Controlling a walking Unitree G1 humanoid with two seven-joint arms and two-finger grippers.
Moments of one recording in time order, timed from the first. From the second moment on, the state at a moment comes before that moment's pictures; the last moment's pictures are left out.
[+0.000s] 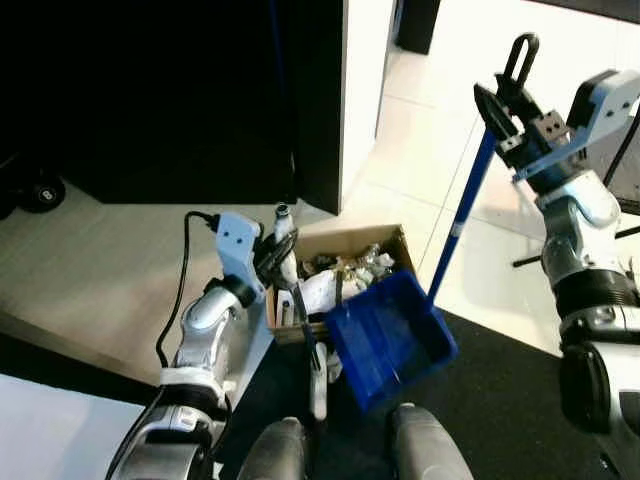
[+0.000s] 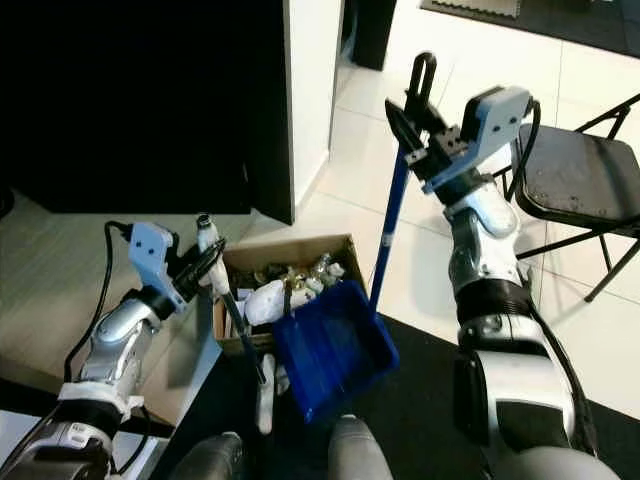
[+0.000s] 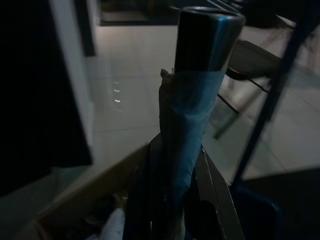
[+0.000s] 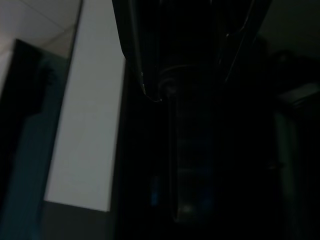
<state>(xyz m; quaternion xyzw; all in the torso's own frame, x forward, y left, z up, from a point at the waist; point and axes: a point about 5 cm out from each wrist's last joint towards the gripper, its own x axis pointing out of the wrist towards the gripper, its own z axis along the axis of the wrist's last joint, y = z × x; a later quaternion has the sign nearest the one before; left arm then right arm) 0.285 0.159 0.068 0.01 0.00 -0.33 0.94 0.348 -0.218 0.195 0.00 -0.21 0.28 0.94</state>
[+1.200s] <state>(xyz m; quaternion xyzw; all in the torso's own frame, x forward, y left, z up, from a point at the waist) 0.298 0.152 0.107 -0.01 -0.04 -0.37 0.93 0.257 -0.235 0.192 0.05 0.00 0.51 0.86</state>
